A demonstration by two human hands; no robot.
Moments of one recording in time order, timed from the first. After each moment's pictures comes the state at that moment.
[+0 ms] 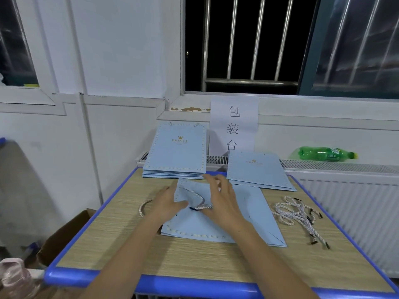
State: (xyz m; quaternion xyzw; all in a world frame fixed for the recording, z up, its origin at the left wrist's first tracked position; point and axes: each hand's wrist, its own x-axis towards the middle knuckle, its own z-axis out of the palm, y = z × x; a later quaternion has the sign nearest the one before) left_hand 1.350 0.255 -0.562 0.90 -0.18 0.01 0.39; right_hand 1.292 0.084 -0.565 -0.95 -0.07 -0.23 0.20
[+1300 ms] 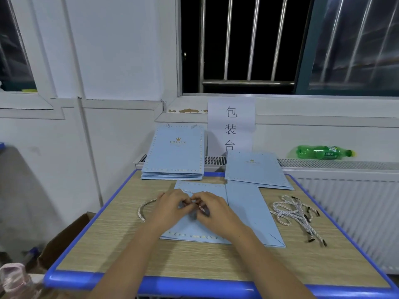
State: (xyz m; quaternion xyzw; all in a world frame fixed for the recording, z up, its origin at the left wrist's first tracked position) left_hand 1.335 0.247 -0.563 0.89 -0.31 0.14 0.30; right_hand 1.278 0.091 -0.564 -0.92 -0.16 -0.18 0.31
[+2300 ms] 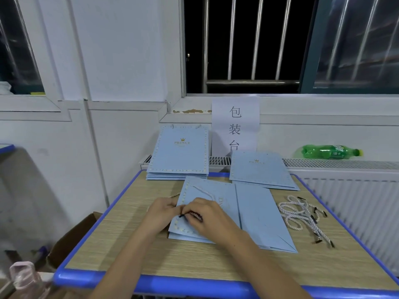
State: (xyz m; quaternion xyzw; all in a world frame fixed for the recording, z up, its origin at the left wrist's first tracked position) left_hand 1.315 0.273 -0.554 0.82 -0.14 -0.06 0.56; right_hand 1.267 0.119 -0.557 -0.91 -0.23 -0.20 0.27
